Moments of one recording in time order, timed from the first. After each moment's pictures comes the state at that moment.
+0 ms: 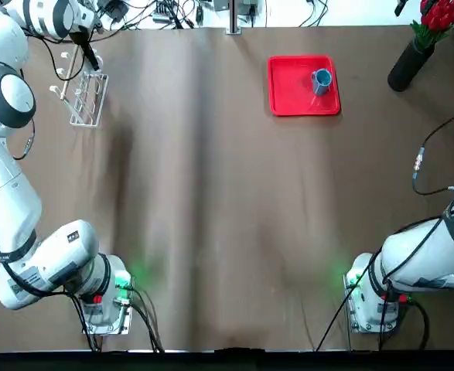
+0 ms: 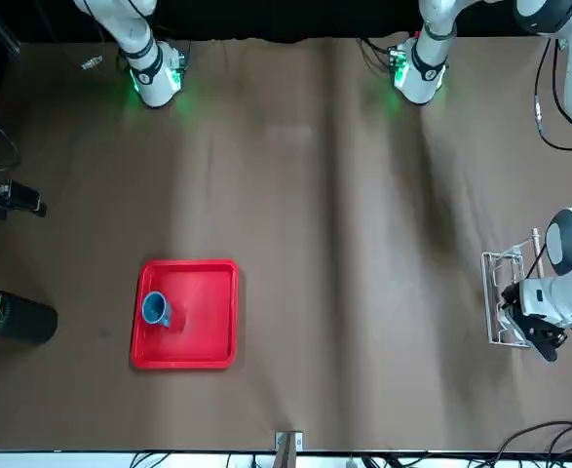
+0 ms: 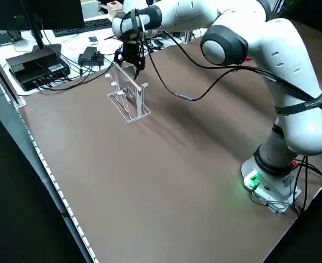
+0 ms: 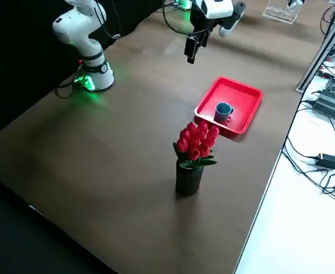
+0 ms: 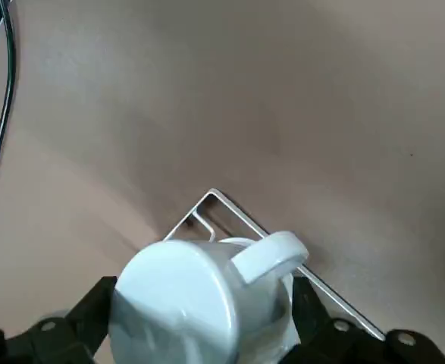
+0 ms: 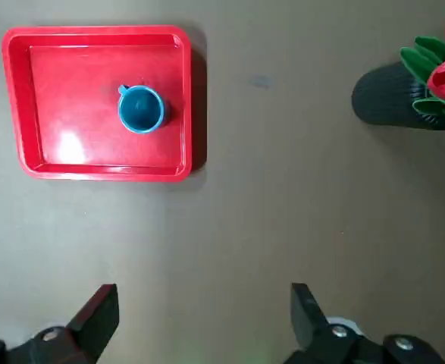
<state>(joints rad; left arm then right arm) 0.50 0.76 -0.46 -1.39 0.47 2.14 0.85 -0.06 0.21 -0.05 -1.39 0.07 1.49 -0.14</state>
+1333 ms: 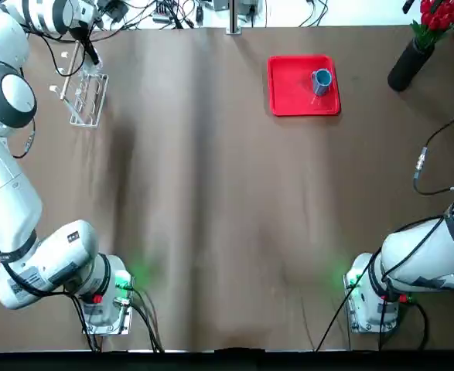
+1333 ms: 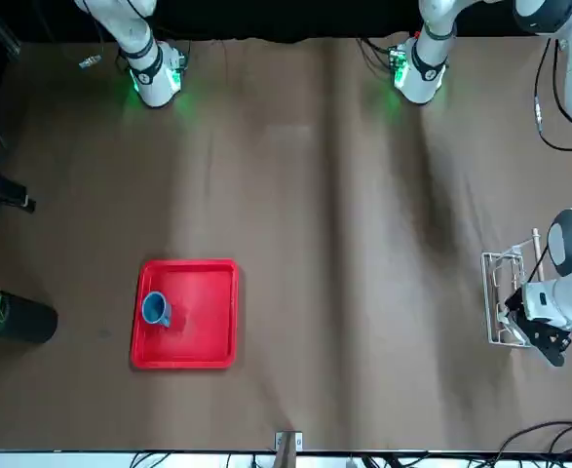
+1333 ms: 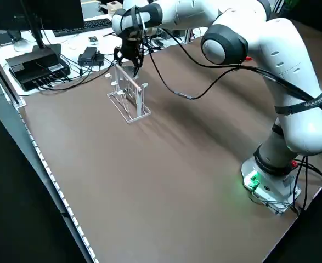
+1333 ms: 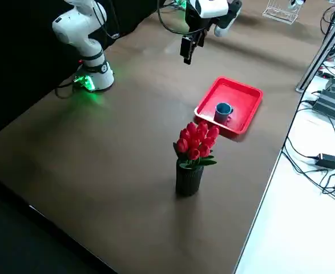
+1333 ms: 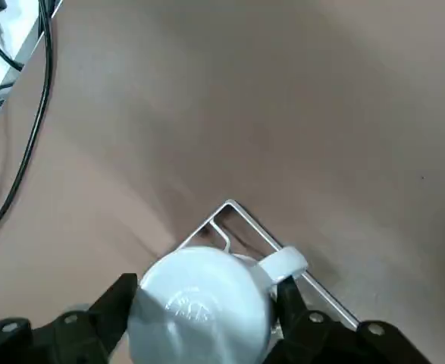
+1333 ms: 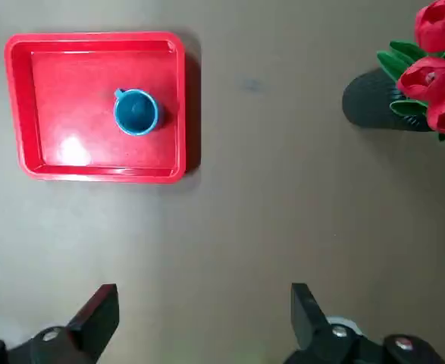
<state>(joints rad) 0.49 0.76 -0.46 -1.37 0.47 2.16 0.80 -0.10 0.19 -0.05 -1.39 0.08 1.49 -0.19</state>
